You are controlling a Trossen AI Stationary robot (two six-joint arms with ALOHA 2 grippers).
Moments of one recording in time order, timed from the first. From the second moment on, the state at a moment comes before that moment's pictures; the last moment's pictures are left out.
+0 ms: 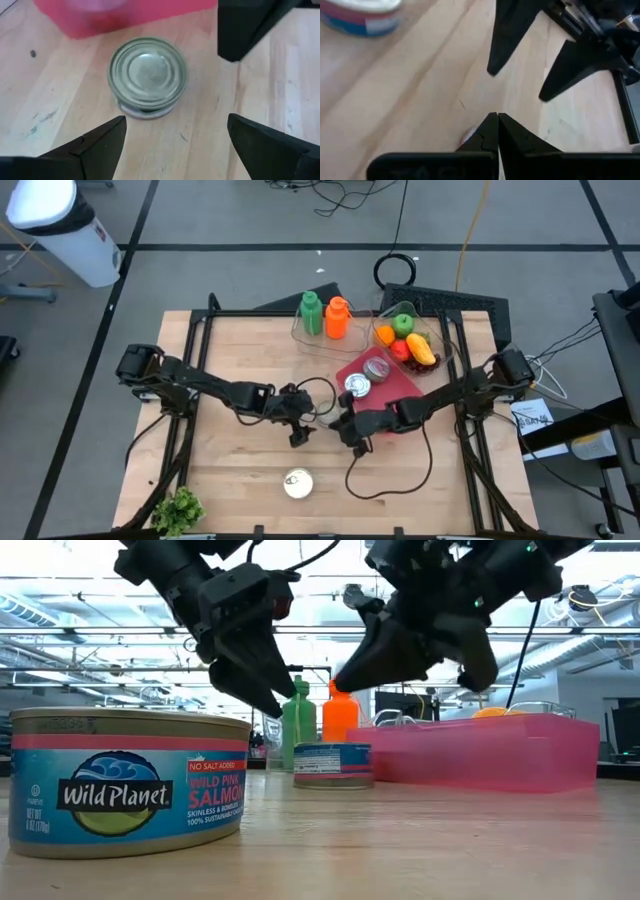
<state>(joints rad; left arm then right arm) -0.17 1.62 0.94 -0.15 -0.13 -0.41 0.27 1.68 0.88 0.21 0.28 -0.43</state>
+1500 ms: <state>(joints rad) -0.13 1.93 0.94 0.16 -0.19 -0.14 0.08 1.81 0.79 0.30 0.11 0.02</state>
